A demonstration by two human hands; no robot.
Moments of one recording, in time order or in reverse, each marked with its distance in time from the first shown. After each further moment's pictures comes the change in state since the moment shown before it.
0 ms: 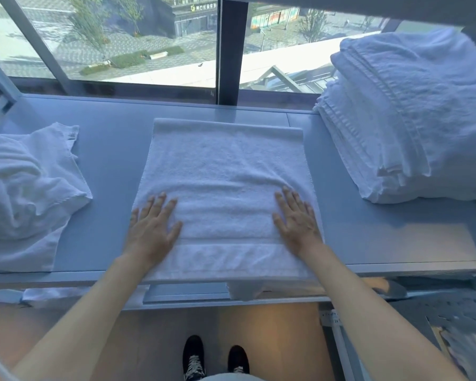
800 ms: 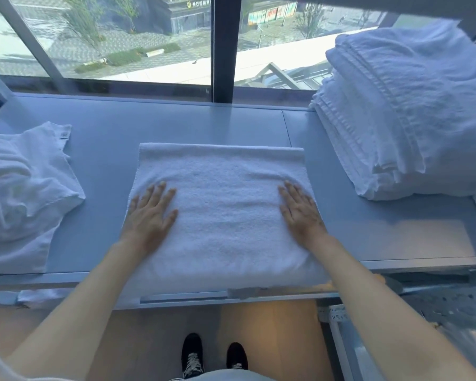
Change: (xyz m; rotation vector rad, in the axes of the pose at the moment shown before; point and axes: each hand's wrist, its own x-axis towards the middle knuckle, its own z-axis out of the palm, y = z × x) left_hand 0.036 -0.017 0.014 0.037 0.034 0.087; right_hand 0.016 0.030 -0.006 0.045 0.022 -0.007
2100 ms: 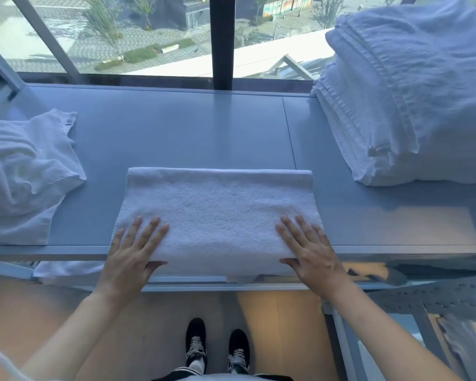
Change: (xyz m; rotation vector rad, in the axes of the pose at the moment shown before) left_hand -0.145 0.013 0.027 0.188 0.128 0.199; right_hand -0.133 0.050 0.031 -0.266 0.045 -0.384
